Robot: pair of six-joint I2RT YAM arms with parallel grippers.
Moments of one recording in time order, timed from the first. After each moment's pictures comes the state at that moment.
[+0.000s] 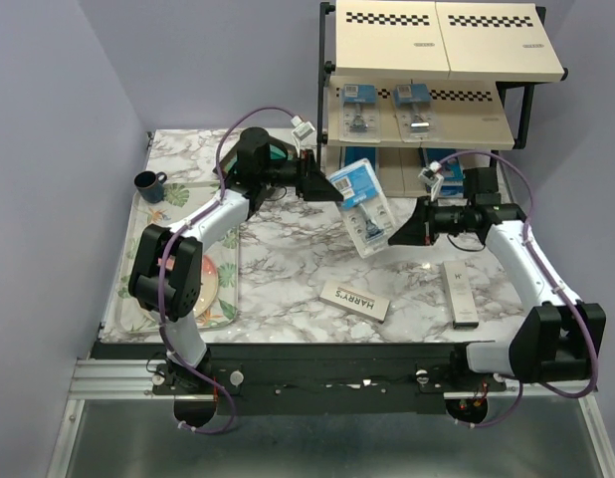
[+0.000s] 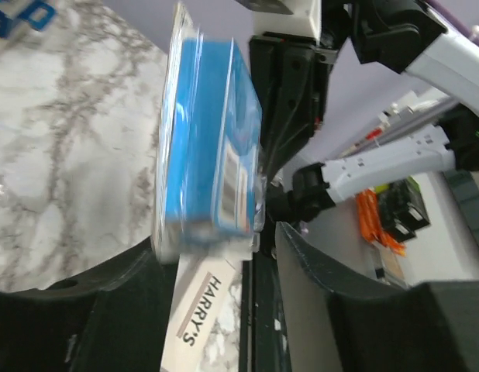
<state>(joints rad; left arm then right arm) -0.40 1.77 1.29 0.46 1.22 -0.74 0.07 1.32 1.04 -0.67 -1.08 -0.10</state>
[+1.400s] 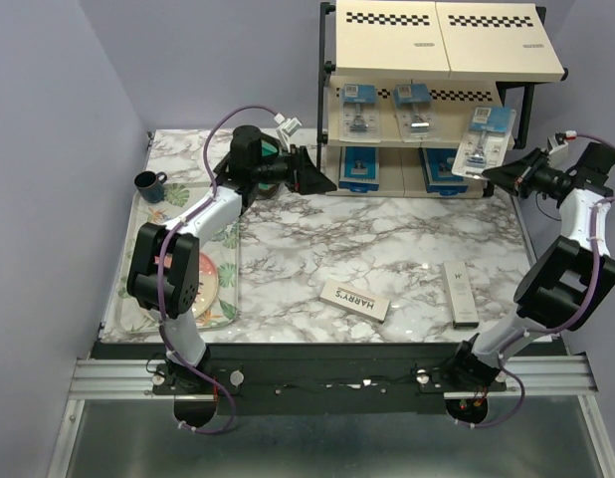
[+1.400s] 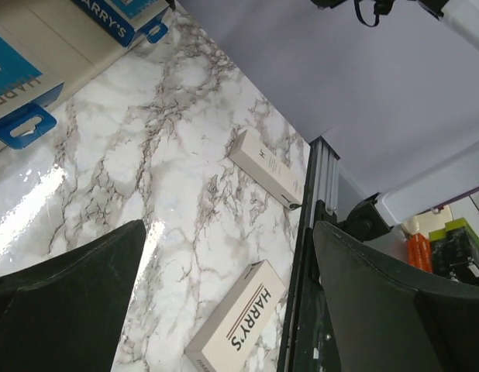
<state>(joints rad) -0.34 1.78 1.31 0.31 1.02 -0.61 -0.57 1.68 1.40 -0.47 -1.15 0.41</state>
